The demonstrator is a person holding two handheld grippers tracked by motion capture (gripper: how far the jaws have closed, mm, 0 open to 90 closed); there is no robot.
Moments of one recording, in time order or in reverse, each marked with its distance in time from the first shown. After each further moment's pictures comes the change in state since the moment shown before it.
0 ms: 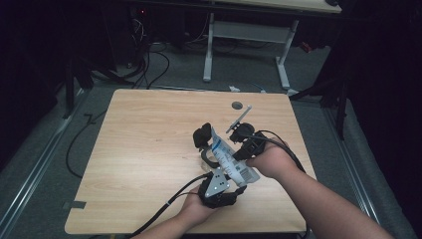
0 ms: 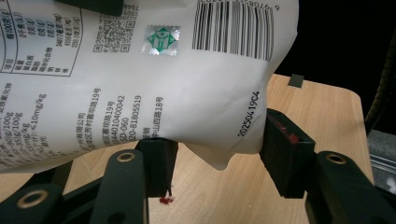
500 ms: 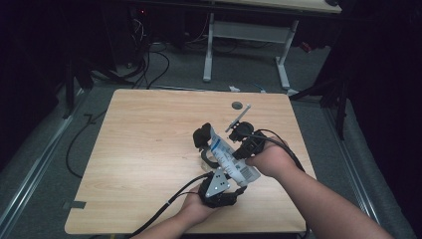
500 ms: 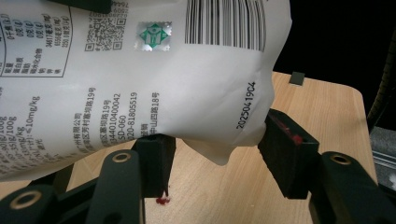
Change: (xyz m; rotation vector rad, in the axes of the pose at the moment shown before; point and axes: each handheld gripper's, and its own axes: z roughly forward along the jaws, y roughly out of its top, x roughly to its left) left arm 0.000 0.000 0.000 0.006 -0.001 0.013; right arm -0.001 0.003 0.000 0.000 -0.009 0.000
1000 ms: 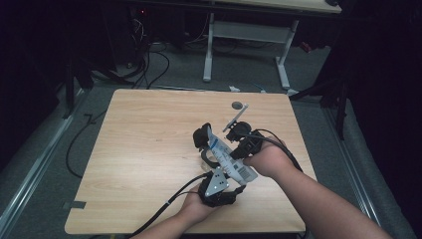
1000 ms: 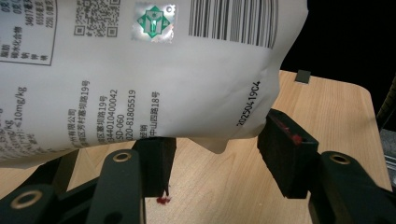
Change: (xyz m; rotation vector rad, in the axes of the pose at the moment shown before) left arm 0.004 -0.007 0.005 -0.003 0.007 -0.002; right arm 0.006 0.004 -0.001 -0.001 0.003 0.004
